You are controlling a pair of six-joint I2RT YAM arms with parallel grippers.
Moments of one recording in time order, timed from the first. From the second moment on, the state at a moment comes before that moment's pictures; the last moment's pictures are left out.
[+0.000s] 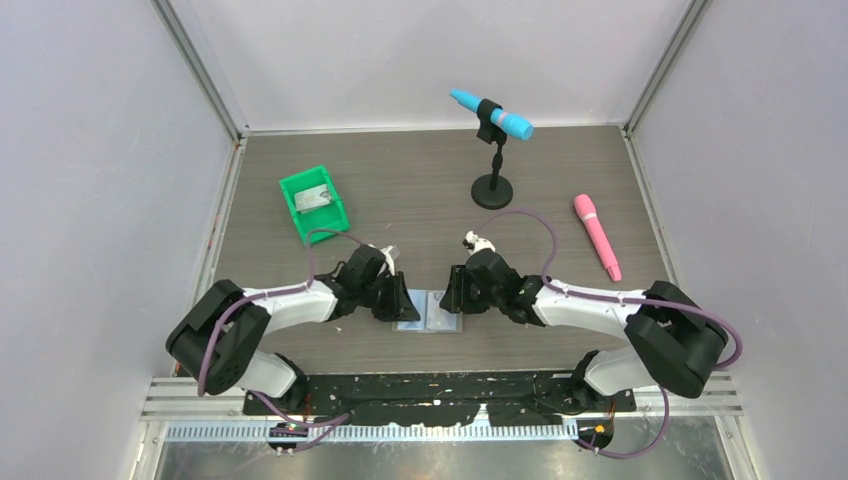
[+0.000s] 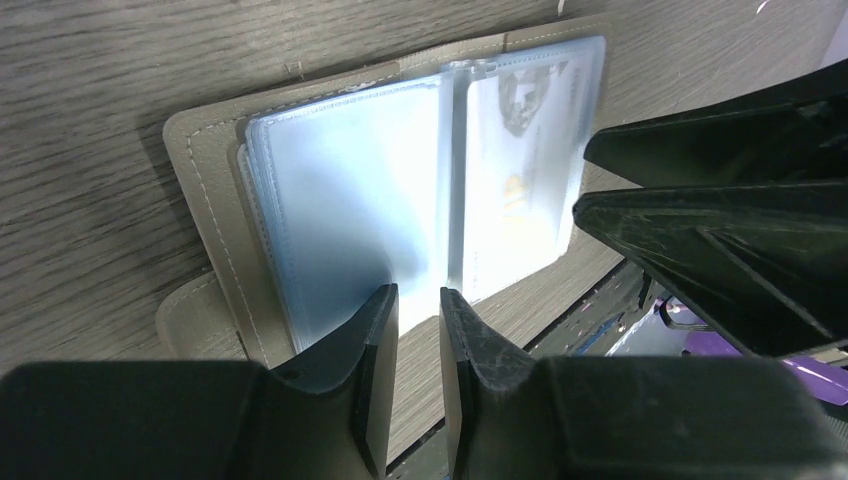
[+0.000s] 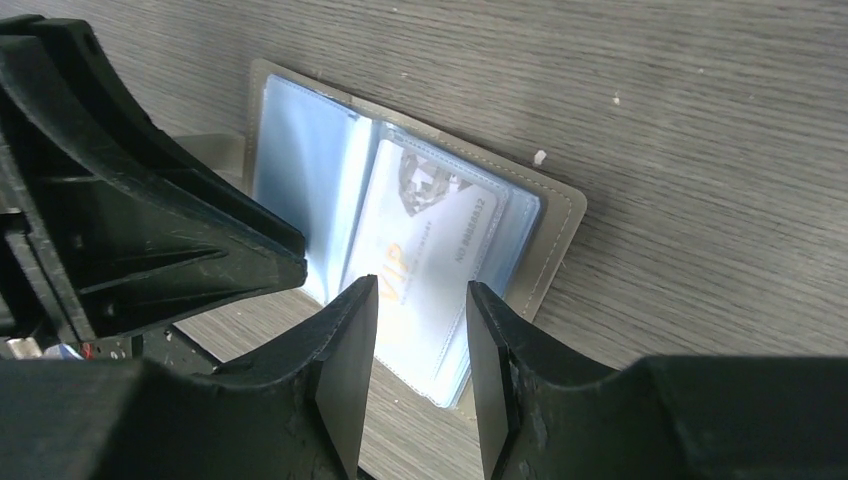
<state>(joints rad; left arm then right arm) -0.67 1.42 0.52 0.02 0.39 -0.81 0.85 1.37 0.58 0.02 -0.03 0.76</state>
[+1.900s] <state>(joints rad) -0.66 1.08 0.41 -0.07 0.27 -0.90 0.85 1.41 0.56 0.34 -0.23 0.90</state>
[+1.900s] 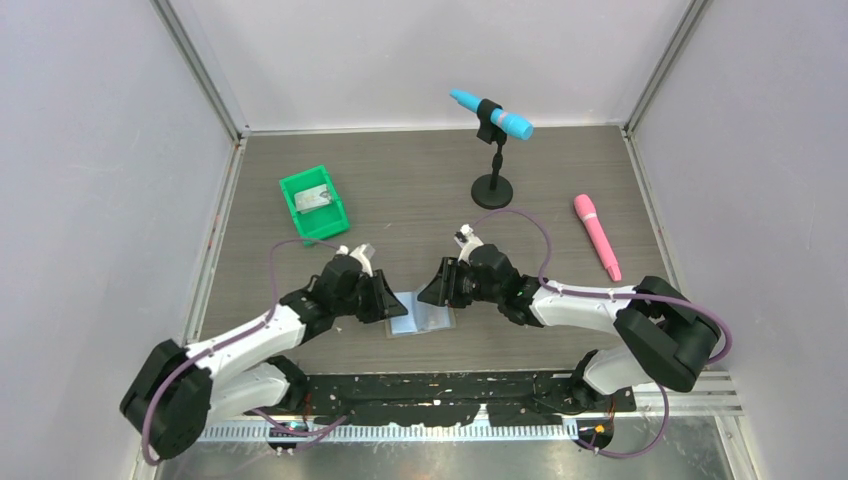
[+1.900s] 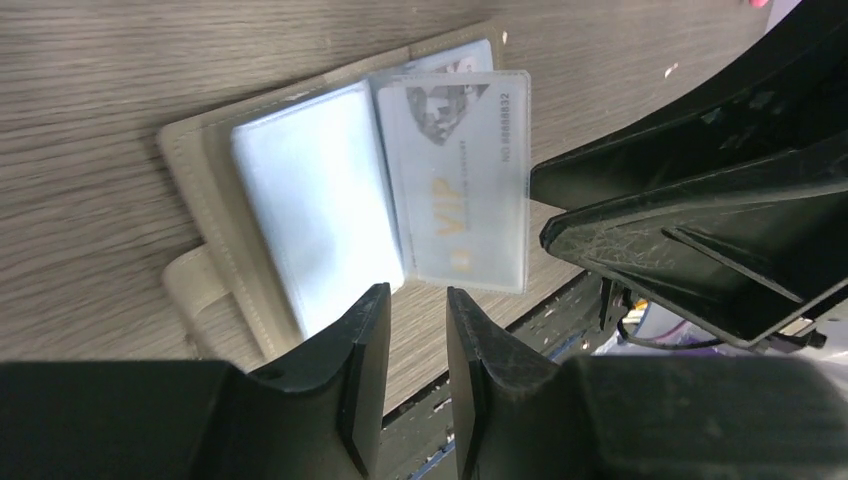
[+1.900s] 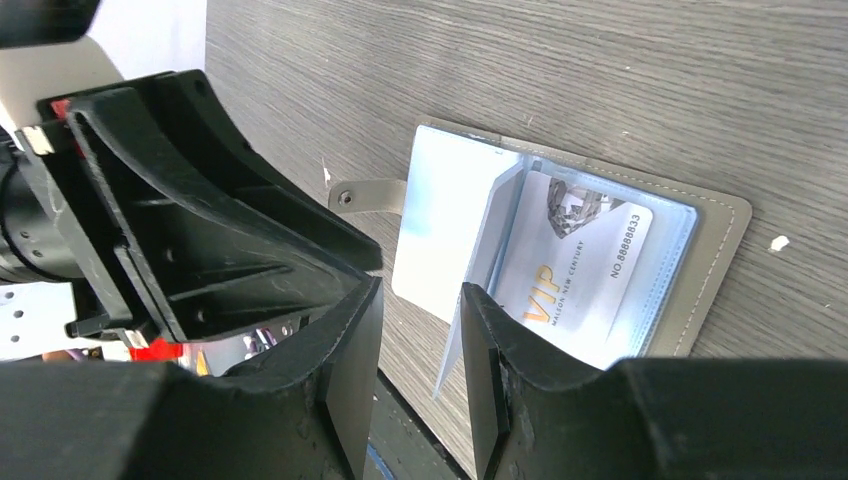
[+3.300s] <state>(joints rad) -0.50 1.14 0.42 -0.11 0.42 -0.83 0.90 1.53 0.67 0.29 -0.22 0.79</state>
